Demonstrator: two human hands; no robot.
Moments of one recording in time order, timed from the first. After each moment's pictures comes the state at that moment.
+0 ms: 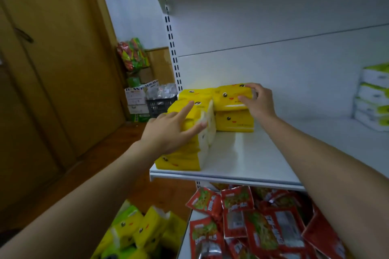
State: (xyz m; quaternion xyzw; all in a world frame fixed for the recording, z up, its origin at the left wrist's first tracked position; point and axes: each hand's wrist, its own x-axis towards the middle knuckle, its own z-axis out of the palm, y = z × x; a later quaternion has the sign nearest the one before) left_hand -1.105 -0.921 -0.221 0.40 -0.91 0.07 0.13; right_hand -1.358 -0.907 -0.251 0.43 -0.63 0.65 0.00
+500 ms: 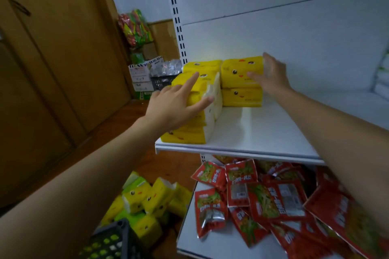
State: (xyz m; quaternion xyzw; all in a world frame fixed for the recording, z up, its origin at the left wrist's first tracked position) left_hand -1.106 -0.925 -0.232 0.40 -0.90 0.10 0.17; right_hand -1.368 -0.905 -0.259 0.45 -0.71 0.54 -0.01
